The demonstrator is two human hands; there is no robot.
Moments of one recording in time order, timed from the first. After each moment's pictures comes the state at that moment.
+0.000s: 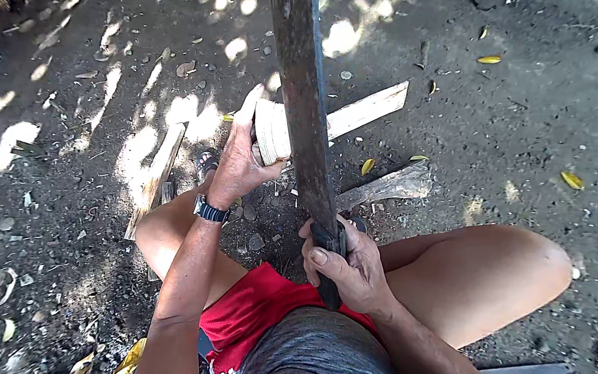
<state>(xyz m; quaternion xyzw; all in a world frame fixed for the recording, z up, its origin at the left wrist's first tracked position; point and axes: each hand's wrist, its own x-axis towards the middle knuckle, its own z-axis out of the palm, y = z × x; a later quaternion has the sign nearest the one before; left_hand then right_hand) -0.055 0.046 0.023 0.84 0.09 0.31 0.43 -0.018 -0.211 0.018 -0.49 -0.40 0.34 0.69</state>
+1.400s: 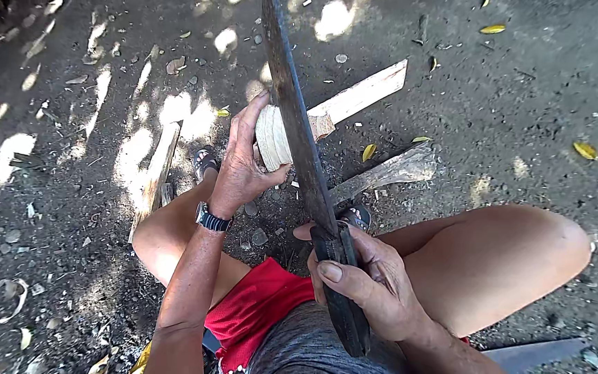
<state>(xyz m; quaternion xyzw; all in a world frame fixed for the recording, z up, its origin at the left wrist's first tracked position) -0.057 0.031 0.014 0.85 0.04 0.32 0.42 -0.027 -0.231 0.046 -0.50 -0.38 0.38 0.68</state>
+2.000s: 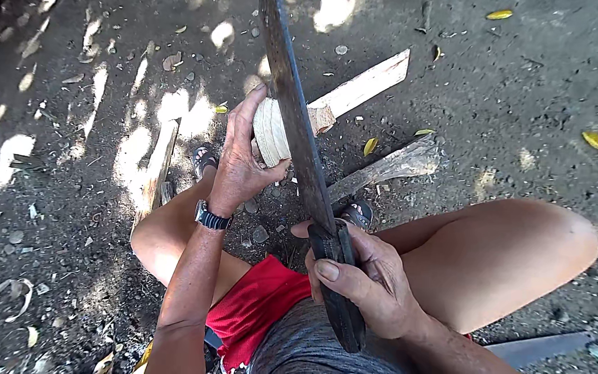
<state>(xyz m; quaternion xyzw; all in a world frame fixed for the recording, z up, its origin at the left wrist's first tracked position) -0.052 0.030 0.014 0.85 0.05 0.32 0.41 -0.025 -0.229 0.042 -0.50 -0.38 0.37 0.68</state>
